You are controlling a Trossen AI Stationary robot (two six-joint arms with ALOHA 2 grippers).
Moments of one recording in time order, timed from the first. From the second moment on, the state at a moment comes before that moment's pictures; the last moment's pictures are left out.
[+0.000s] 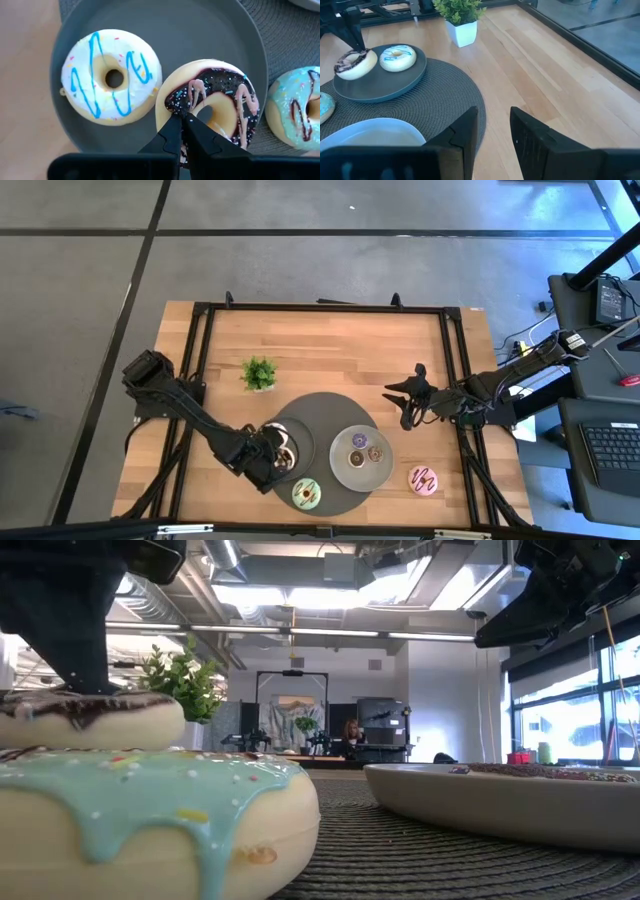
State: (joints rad) left arm -0.64 1.73 1.18 -0.80 -0.34 -1.38; right arm 0.43 0.86 0.45 -0.14 0.68 0.41
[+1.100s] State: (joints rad) left arm -0.63 1.80 1.18 -0.78 -0.27 -1.33; right arm 0.43 0.86 0.45 -0.14 0.68 0.41
